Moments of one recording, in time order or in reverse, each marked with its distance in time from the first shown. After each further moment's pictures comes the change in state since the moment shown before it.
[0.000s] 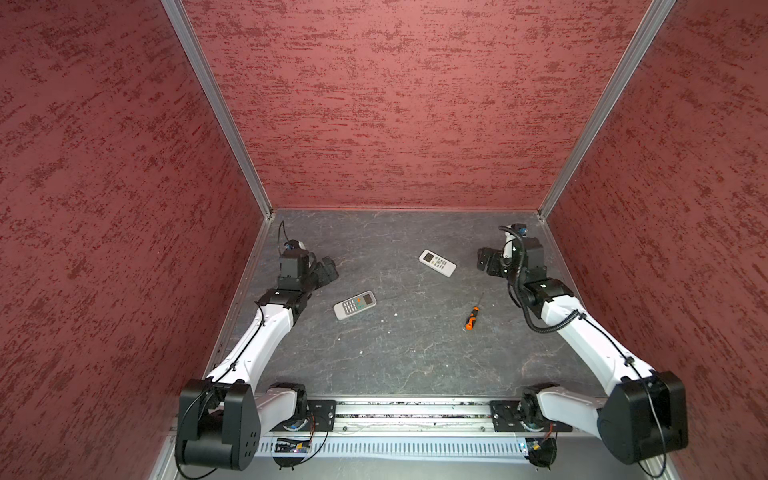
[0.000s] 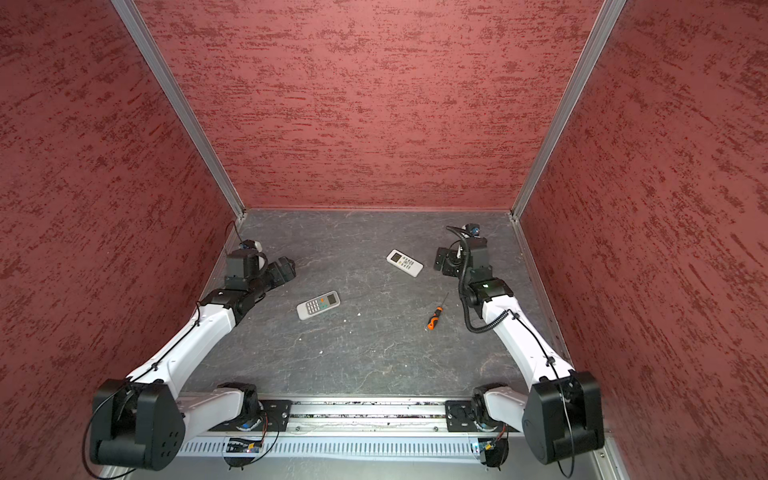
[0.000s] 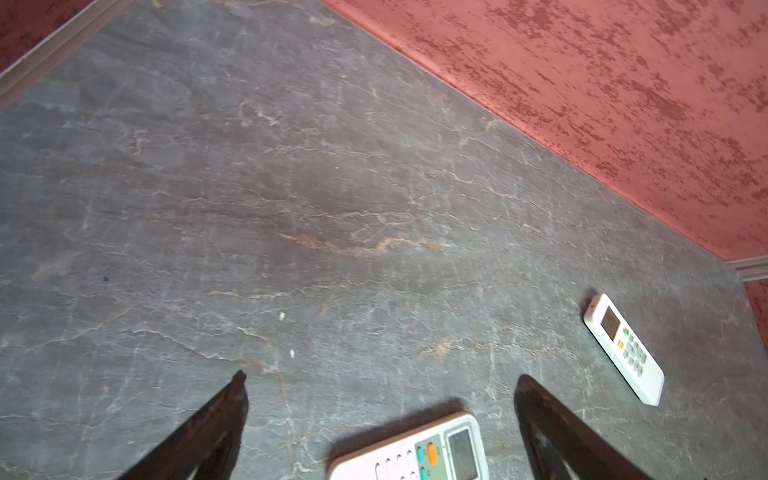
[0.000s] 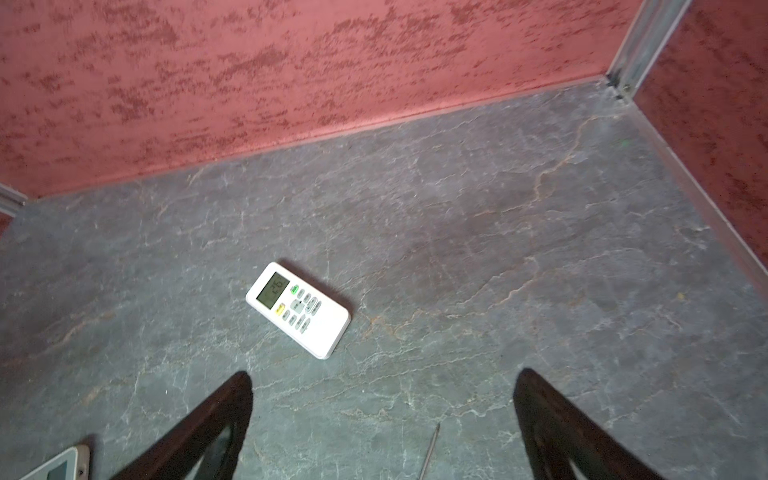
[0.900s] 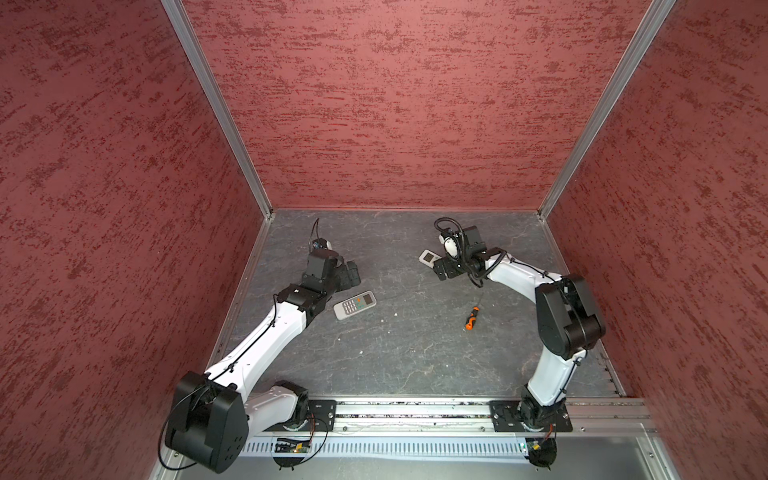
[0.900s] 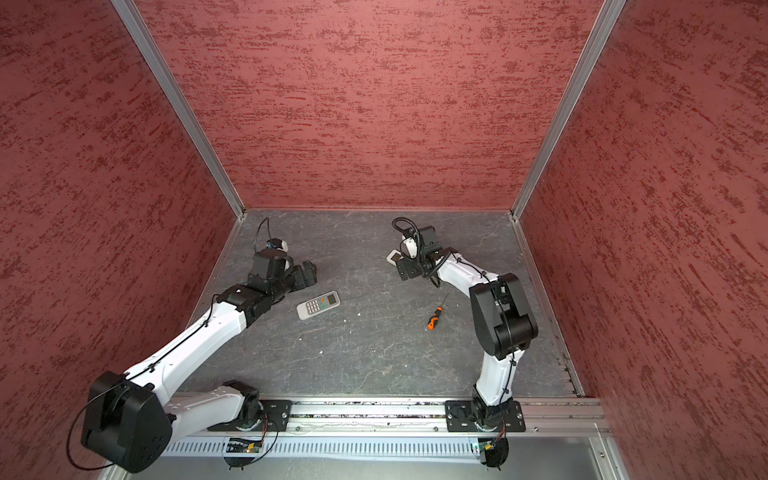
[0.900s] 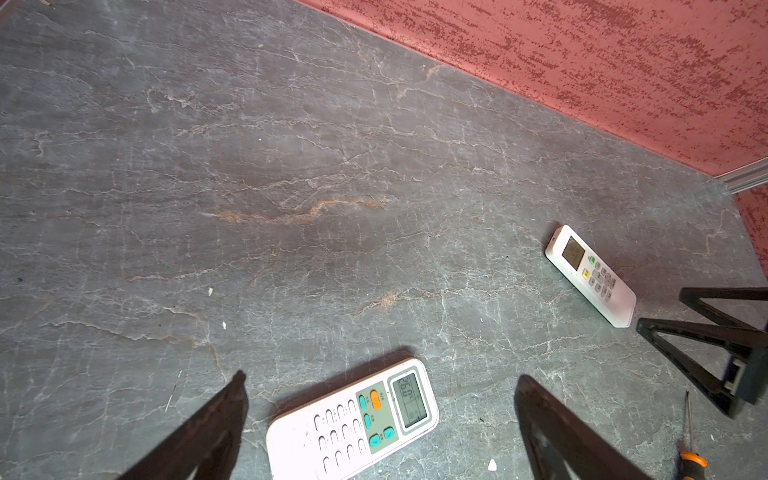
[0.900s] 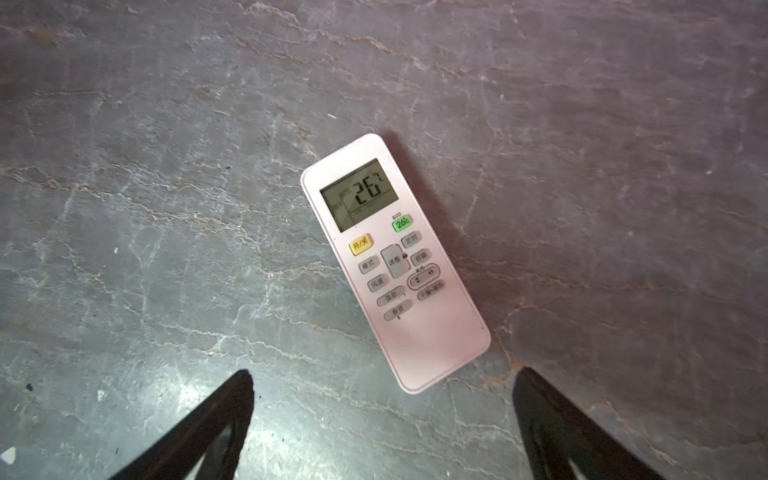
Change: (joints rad) left arm -0.222 0.014 0.056 -0.088 -0.118 -0.020; right arm 0.107 0.595 0.325 -0.081 -0.187 -0.367
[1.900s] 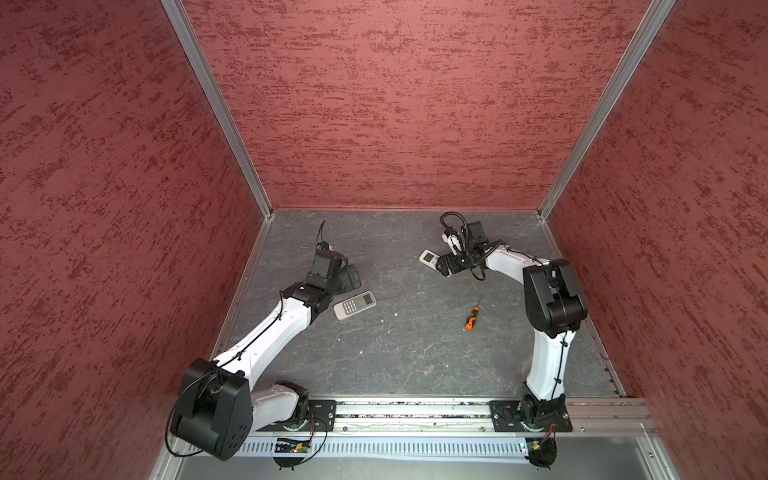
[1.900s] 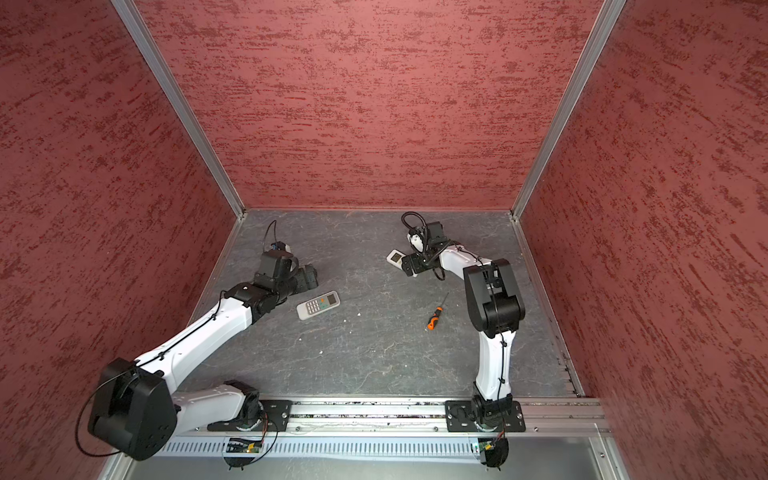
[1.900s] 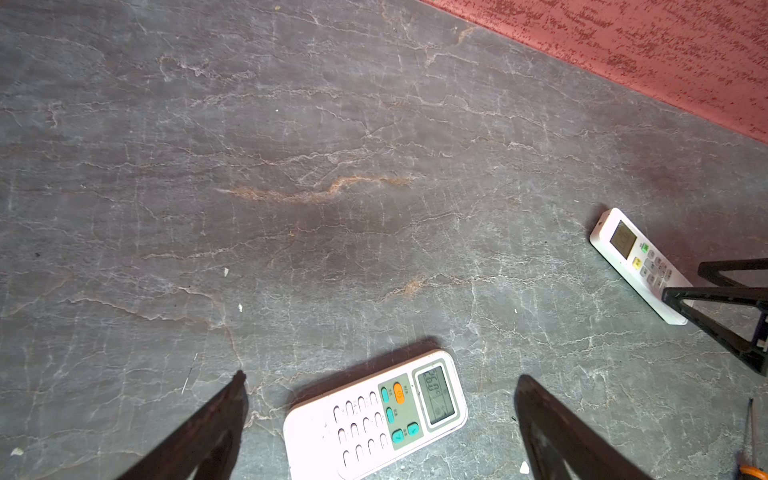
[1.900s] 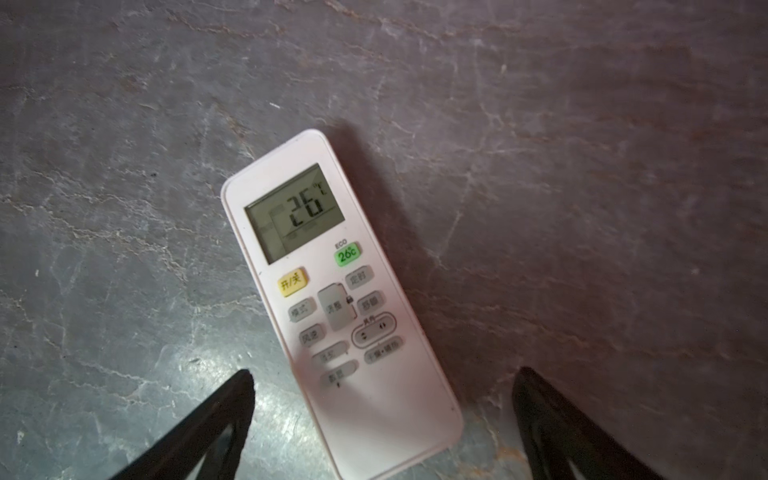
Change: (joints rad) left arm -0.005 0.059 0.000 -0.020 -0.036 -0.003; right arm -0.102 0.169 0.124 -0.021 -0.151 -0.045
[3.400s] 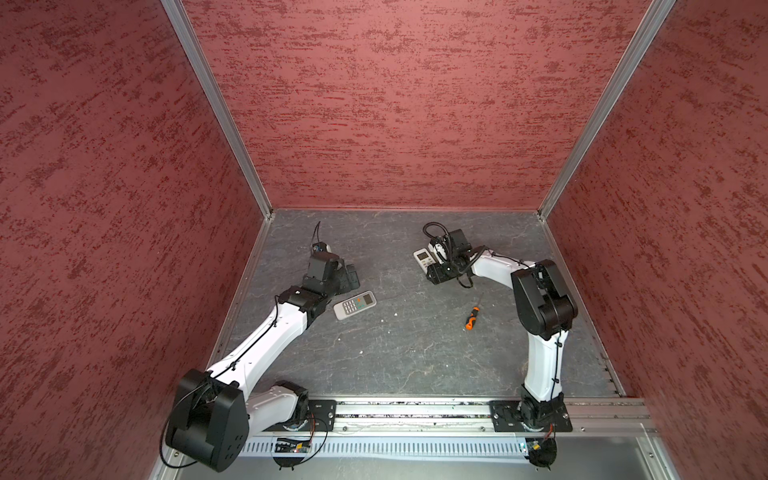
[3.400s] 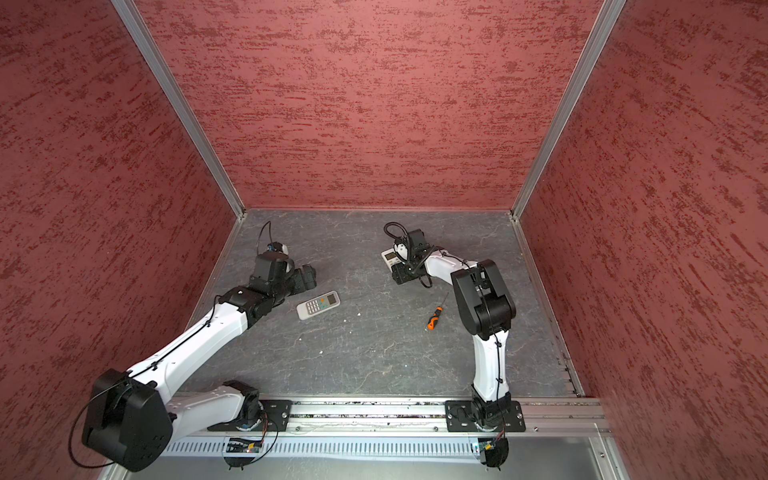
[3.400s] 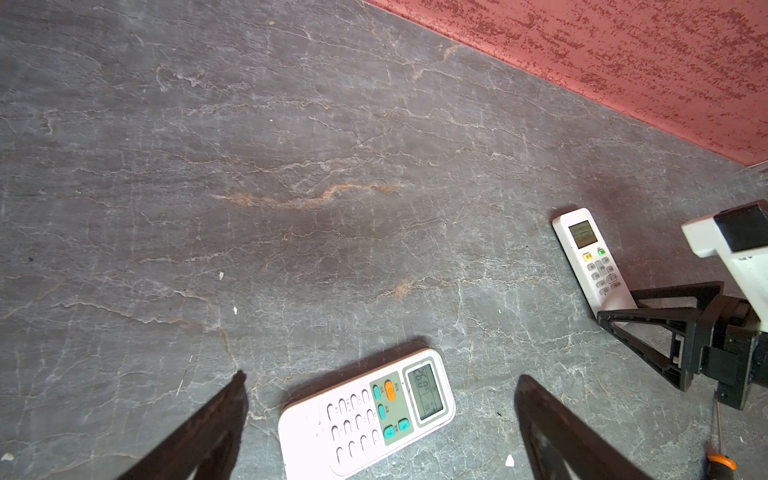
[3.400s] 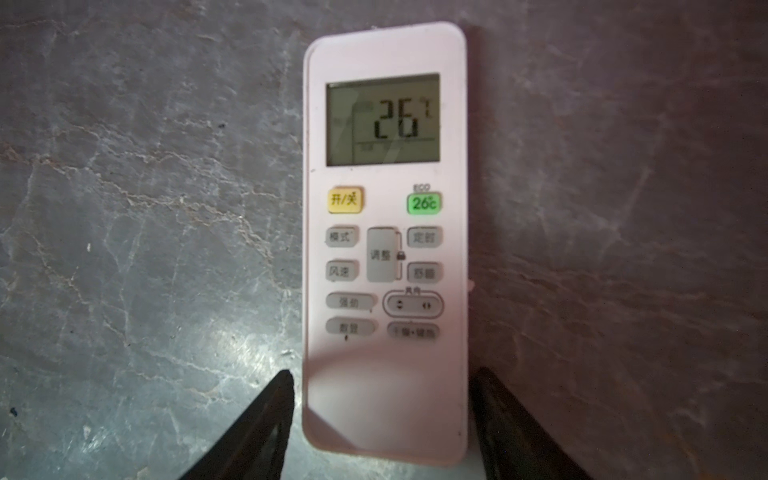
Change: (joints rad) left arm 0.016 -0.053 -0.029 0.024 0.027 -0.001; right arm 0.124 0.010 -0.026 -0.024 0.053 0.112
